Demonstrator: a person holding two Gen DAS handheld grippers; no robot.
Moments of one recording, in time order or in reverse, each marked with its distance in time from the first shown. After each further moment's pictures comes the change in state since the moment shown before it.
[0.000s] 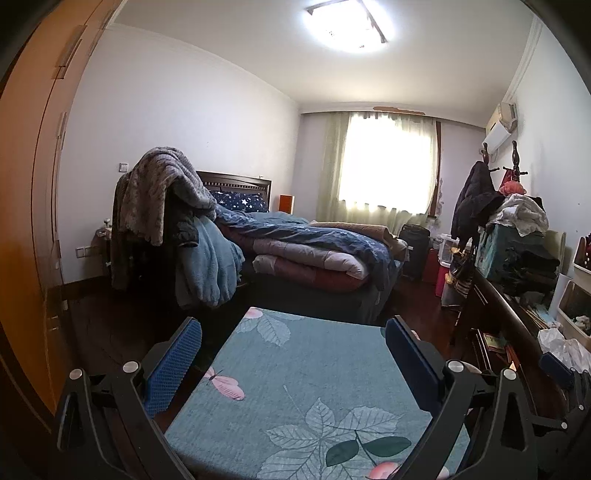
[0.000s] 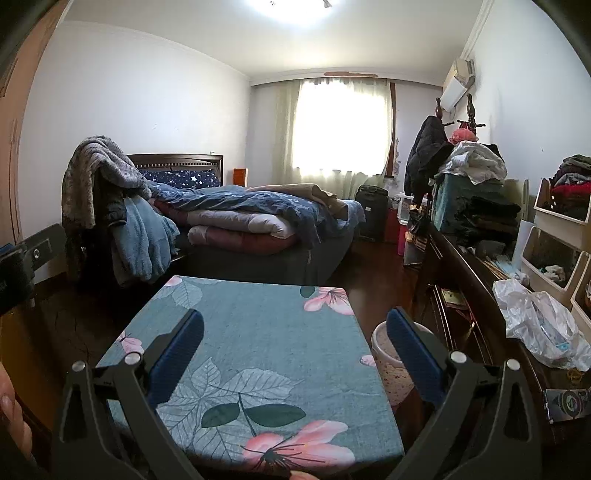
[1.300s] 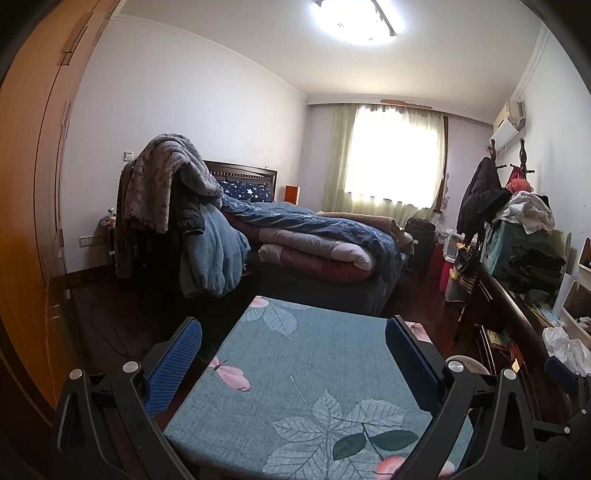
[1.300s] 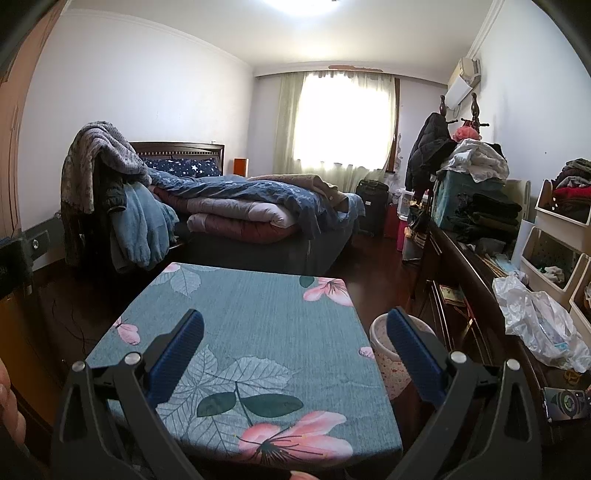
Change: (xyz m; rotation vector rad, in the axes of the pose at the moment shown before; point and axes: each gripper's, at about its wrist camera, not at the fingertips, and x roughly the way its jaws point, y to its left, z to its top) left arm 0.012 0.009 -0.011 -0.017 0.036 0.022; right arm 0.006 0.003 -0.010 -0.025 0.029 -0.005
